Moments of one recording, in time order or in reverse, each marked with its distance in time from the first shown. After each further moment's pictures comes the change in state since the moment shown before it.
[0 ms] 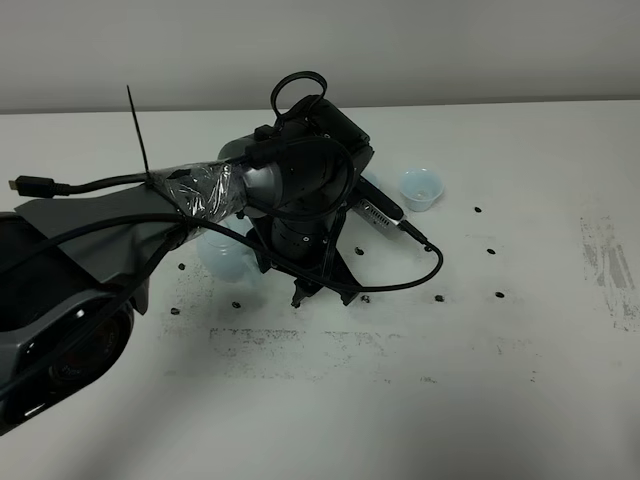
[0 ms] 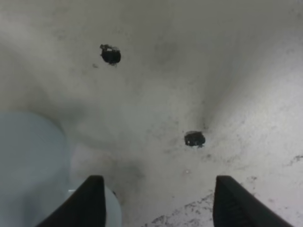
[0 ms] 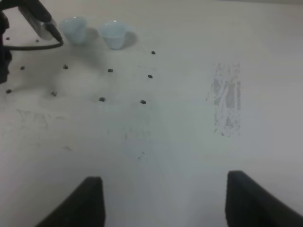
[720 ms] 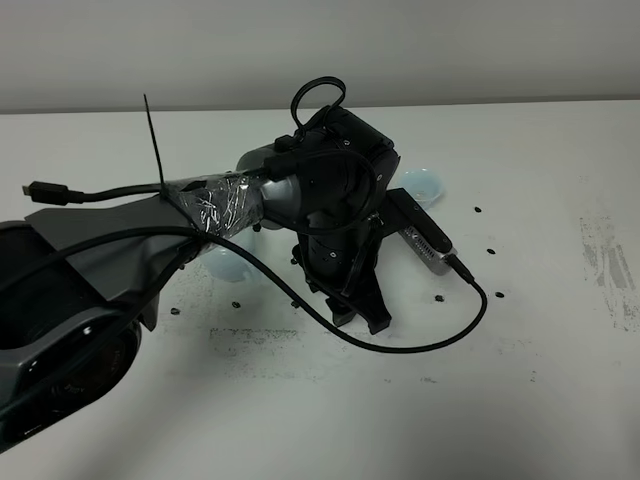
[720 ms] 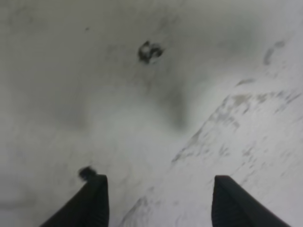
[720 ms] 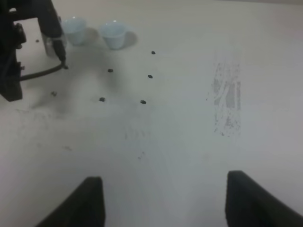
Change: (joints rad) left arm -0.055 -0.011 0.000 -0.148 -0.031 0.293; right arm 0.000 0.000 0.000 0.000 0.000 0.000
